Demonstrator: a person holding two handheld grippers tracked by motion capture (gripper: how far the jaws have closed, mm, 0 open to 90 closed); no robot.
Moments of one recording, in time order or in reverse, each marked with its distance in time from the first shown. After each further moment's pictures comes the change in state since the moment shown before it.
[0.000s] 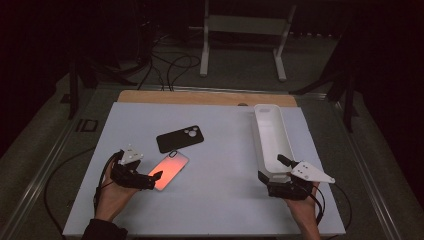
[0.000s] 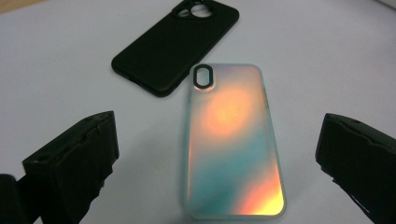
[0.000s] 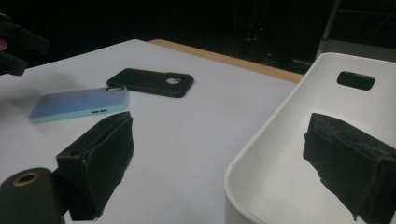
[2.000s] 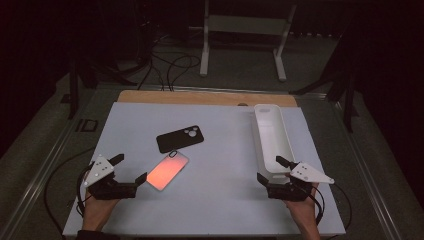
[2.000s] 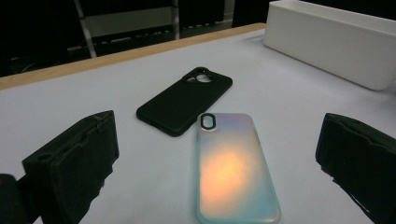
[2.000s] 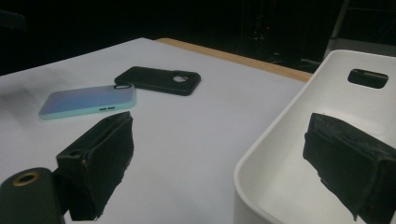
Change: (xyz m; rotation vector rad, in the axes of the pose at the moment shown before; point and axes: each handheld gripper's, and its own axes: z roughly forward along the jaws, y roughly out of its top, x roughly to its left) left arm 0.013 -0.038 -0.045 -0.355 -0.021 -0.010; right arm 0.002 -0.003 0.000 0.000 0.029 0.001
